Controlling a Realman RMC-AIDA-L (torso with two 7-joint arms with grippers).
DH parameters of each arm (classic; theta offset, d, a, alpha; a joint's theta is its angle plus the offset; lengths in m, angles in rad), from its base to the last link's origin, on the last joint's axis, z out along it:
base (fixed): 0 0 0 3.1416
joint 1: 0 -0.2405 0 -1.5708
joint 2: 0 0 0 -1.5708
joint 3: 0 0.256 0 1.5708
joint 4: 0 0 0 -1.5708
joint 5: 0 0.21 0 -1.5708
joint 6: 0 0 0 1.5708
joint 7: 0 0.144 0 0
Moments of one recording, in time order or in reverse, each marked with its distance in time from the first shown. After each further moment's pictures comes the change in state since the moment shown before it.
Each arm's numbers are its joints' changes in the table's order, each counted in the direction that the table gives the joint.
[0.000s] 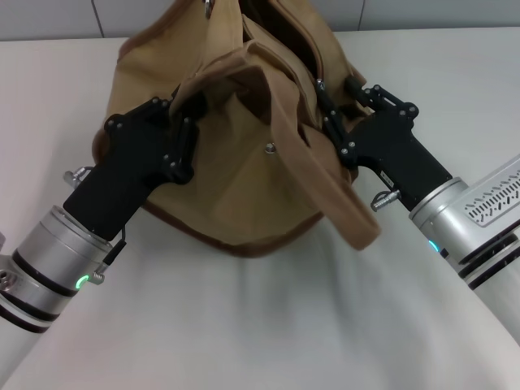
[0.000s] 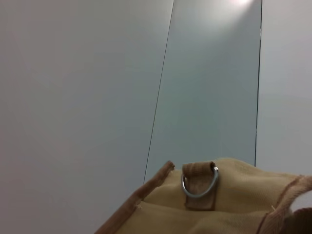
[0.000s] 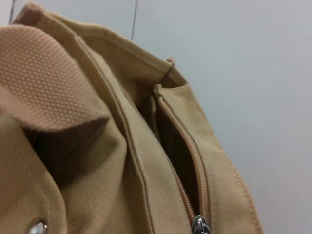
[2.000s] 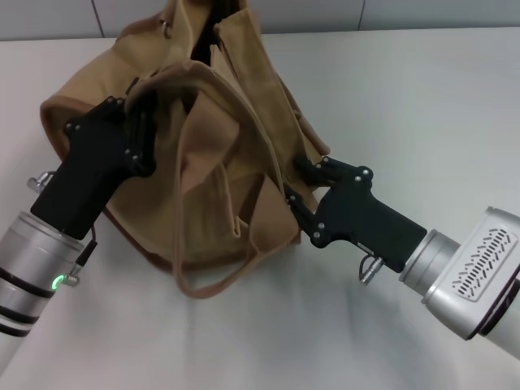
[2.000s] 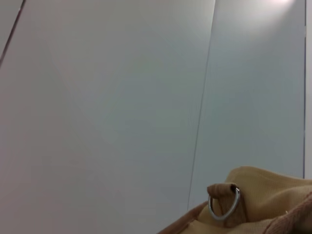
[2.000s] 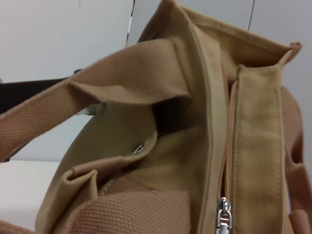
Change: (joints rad) left arm -0.044 0.000 -0.021 -0.017 -0.076 -0.008 0.010; right arm -0.013 0.000 -0.344 0.083 -0.009 -0.039 0.081
